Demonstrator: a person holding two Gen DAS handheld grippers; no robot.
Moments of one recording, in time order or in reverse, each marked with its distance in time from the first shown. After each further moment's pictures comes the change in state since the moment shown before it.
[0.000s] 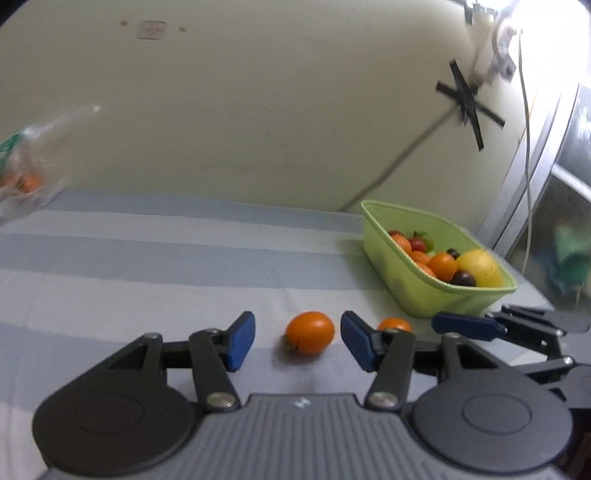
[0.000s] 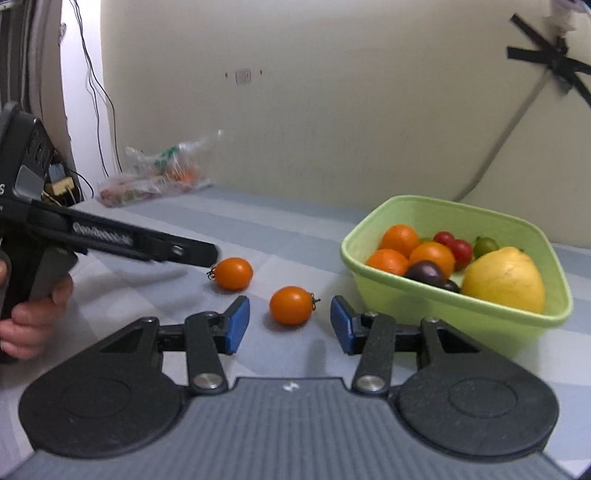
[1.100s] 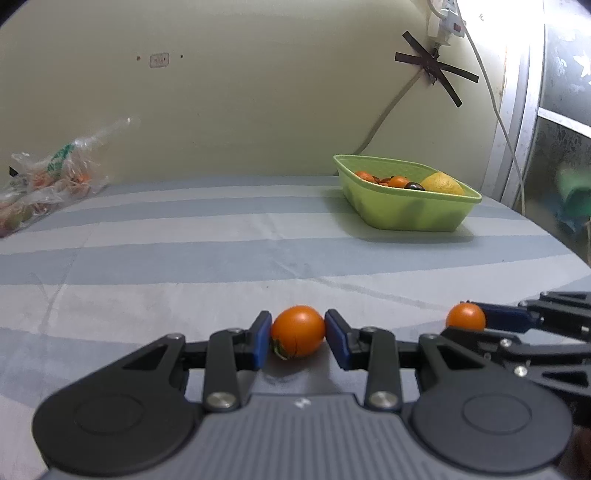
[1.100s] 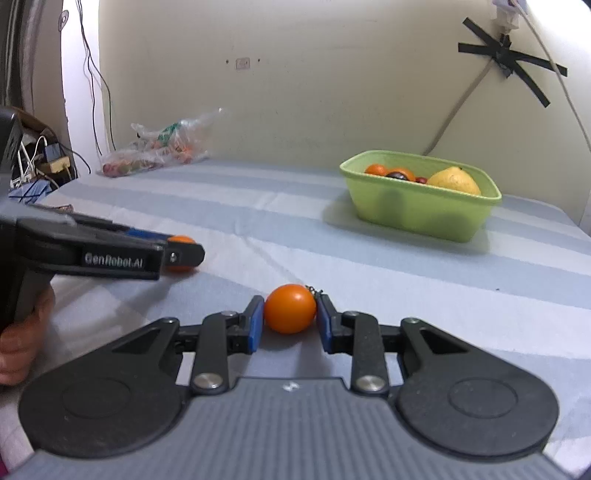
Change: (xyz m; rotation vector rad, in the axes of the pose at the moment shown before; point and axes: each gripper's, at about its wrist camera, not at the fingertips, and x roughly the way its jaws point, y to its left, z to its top) left arm -0.080 -0.077 -0.095 0.105 -0.037 0.184; right arm -0.067 0.038 -0.062 0.025 0.004 -0.119
